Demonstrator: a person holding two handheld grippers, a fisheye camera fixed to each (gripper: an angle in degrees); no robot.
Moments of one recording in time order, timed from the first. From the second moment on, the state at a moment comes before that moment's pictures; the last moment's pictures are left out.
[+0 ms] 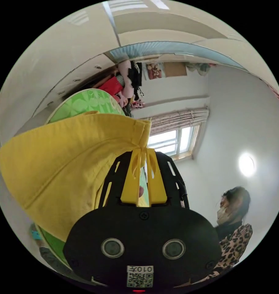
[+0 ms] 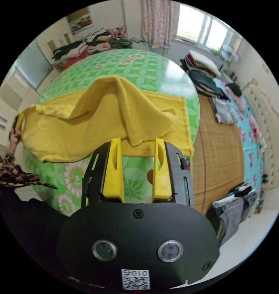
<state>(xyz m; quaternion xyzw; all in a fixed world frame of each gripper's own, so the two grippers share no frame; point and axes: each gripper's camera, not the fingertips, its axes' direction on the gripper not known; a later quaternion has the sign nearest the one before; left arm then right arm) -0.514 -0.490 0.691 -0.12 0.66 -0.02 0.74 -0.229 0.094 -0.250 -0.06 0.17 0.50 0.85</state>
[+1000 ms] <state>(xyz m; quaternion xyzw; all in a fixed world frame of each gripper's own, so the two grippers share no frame) -0.473 -0.538 0.735 -0.14 0.58 0.03 0.81 0.123 0.053 -0.319 -0.21 0.05 0.53 0.82</state>
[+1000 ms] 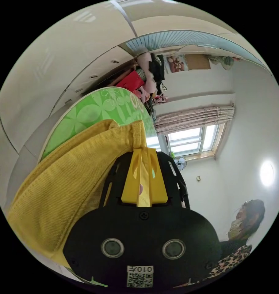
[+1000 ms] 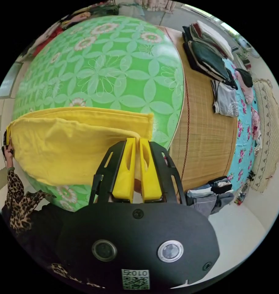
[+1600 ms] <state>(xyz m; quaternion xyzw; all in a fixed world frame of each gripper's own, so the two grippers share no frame) -0.480 -0.526 0.755 -0.12 0.57 0.04 0.81 0.158 -0.012 -0.328 -0.26 0.11 0.51 0.82</state>
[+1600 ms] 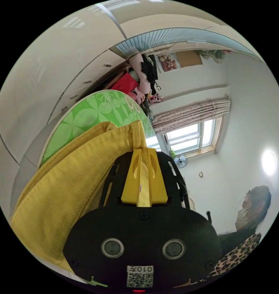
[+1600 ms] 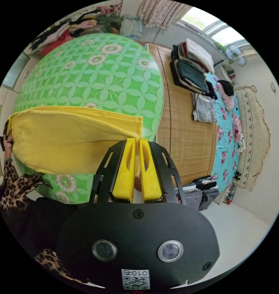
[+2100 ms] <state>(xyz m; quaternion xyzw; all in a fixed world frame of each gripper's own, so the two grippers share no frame) -0.505 -0.517 0.747 -0.06 0.61 0.03 0.79 0.216 -0.014 -0.222 -0.26 0.06 0.56 0.78</state>
